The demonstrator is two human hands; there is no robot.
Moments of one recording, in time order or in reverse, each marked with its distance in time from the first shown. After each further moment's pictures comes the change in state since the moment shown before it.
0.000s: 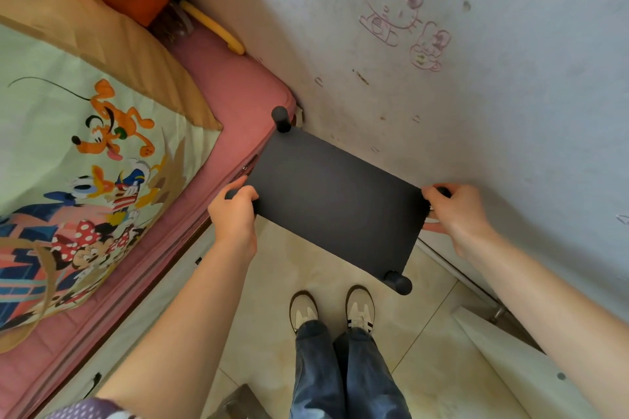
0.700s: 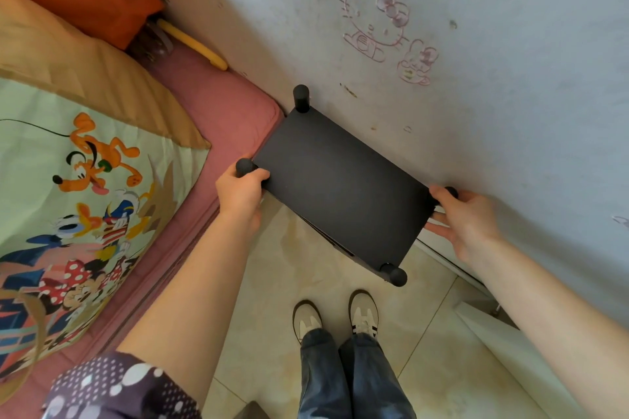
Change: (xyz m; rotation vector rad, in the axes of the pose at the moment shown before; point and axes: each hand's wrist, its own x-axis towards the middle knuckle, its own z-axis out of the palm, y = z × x) left_hand 0.029 0.036 0.048 0.036 -0.203 0.041; right_hand 0.001 -0.002 -0.007 0.353 0.101 0.123
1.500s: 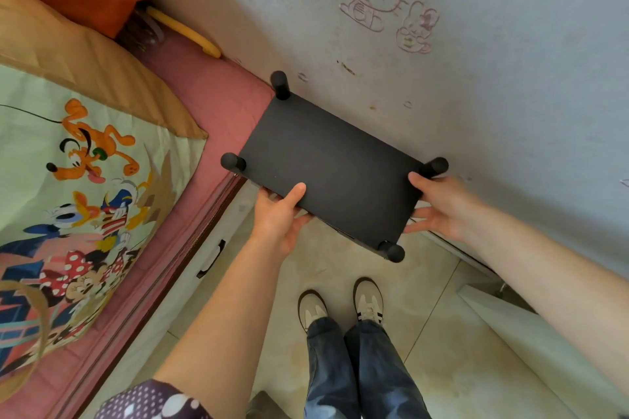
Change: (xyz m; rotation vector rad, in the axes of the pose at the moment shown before) left_hand -0.039 -0.054 0.000 -0.151 -0.215 -0.228; right_hand -0.014 -0.001 0.019 -0.013 -0.253 0.288
